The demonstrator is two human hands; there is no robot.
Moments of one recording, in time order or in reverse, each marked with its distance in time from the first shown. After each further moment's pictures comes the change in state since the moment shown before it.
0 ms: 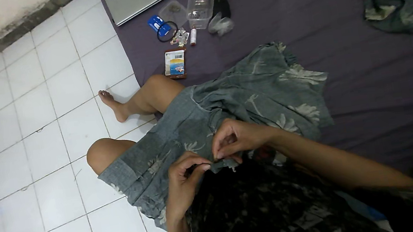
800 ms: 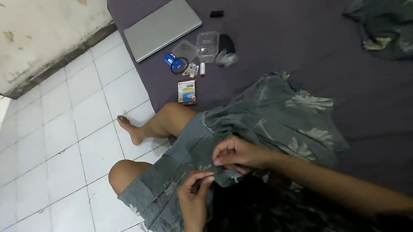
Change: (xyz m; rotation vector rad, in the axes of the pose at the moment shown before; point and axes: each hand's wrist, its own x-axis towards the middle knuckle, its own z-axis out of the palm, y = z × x) left_hand 0.007 0.002 0.008 -0.002 0.273 -0.011; right_hand 0.017 -0.005 0.012 0.044 0.306 0.087
